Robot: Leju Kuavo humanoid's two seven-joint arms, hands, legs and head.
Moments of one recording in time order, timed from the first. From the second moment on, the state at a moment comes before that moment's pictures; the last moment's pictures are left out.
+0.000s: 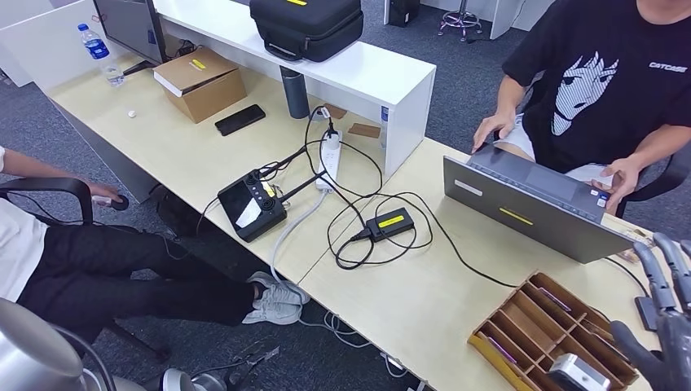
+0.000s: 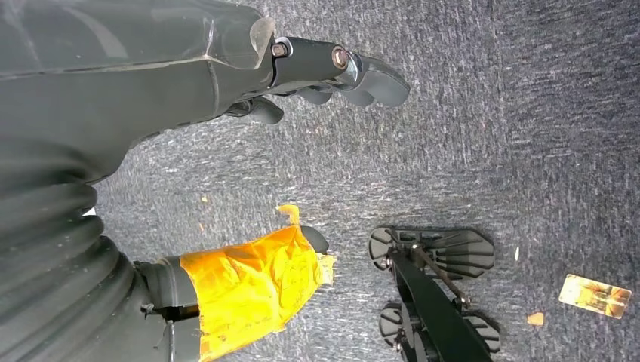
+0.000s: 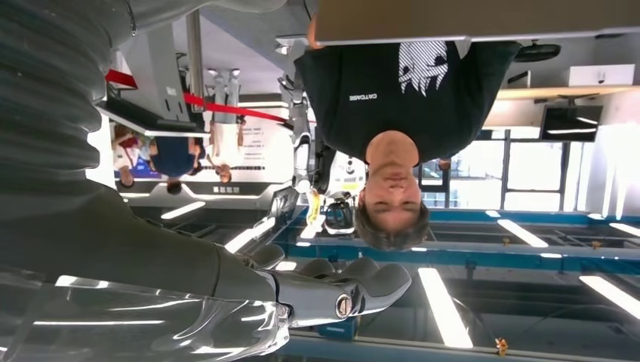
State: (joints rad) left arm -0.04 0.04 1.07 -0.21 -1.15 -0.14 -0.16; right arm -0.60 -0.36 0.80 -1.61 1.02 -0.20 0.04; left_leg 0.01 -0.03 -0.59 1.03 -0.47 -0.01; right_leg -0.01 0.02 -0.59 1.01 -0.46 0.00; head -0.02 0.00
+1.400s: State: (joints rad) left arm -0.03 -0.01 1.14 -0.21 -1.16 -0.13 -0.17; right arm -0.29 -0.38 0.67 -1.60 1.01 -0.24 0.03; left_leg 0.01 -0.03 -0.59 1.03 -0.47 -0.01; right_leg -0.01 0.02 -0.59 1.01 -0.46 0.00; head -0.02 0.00
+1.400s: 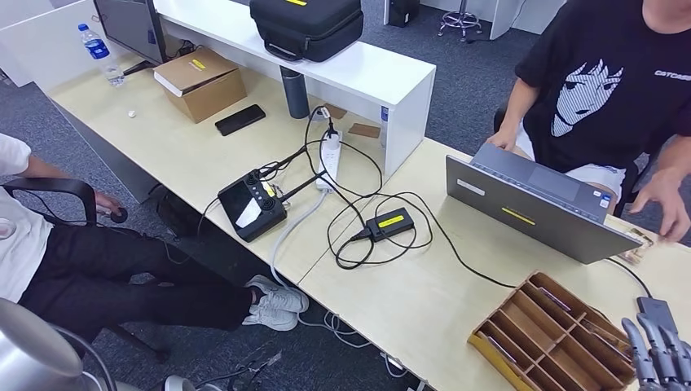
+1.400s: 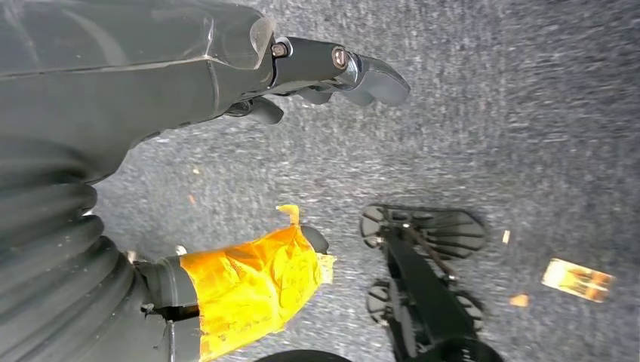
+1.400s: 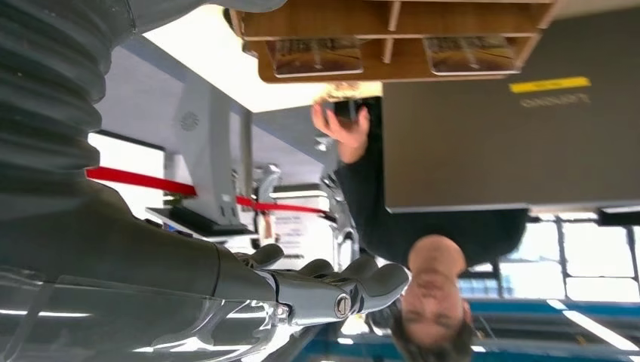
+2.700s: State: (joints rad) left arm -0.06 0.01 1.09 -0.21 -1.26 -0.14 -0.12; right arm -0.53 -0.14 0.66 -1.12 0.99 -0.19 0.09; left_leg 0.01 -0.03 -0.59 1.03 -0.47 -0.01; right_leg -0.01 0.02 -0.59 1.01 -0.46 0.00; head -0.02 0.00
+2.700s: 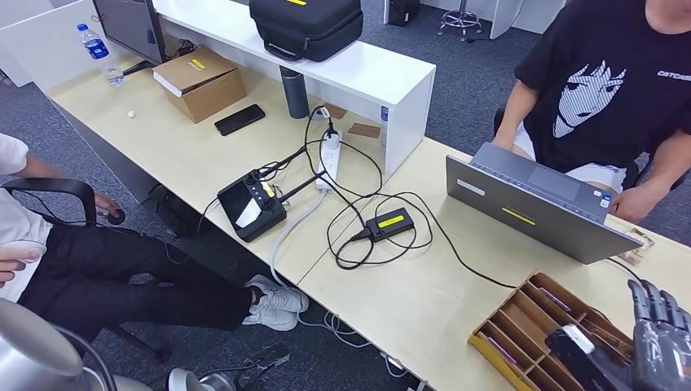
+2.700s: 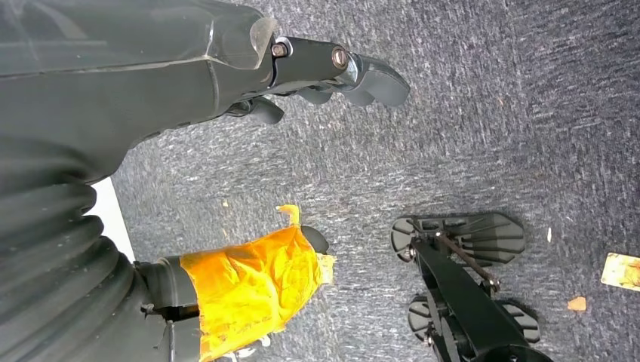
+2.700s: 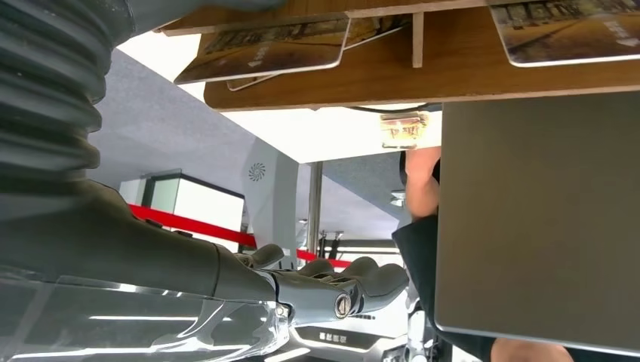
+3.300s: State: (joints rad) left arm -0.05 0.01 1.09 -0.21 -1.26 -0.14 -0.12; right arm -0.49 -0.15 0.61 -1.17 0.98 -0.22 0.06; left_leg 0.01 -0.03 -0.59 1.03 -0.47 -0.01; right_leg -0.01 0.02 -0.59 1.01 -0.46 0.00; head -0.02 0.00
